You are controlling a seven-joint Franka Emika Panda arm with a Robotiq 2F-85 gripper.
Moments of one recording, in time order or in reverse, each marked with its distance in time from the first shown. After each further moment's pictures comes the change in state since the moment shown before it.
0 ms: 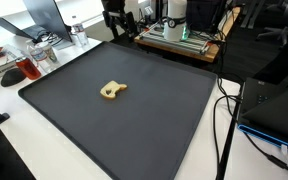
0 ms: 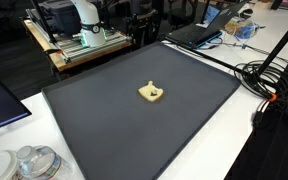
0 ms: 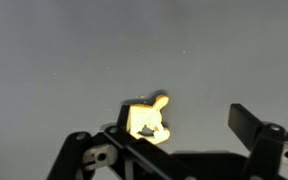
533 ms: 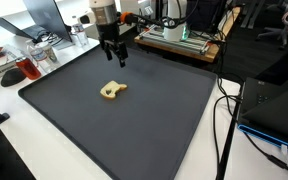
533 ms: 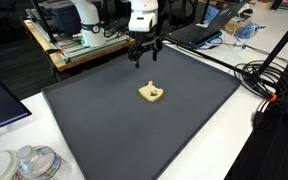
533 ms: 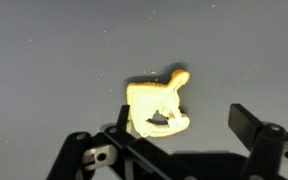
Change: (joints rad) arm 0.001 0.228 -0.014 0.031 -0.021 0.292 0.007
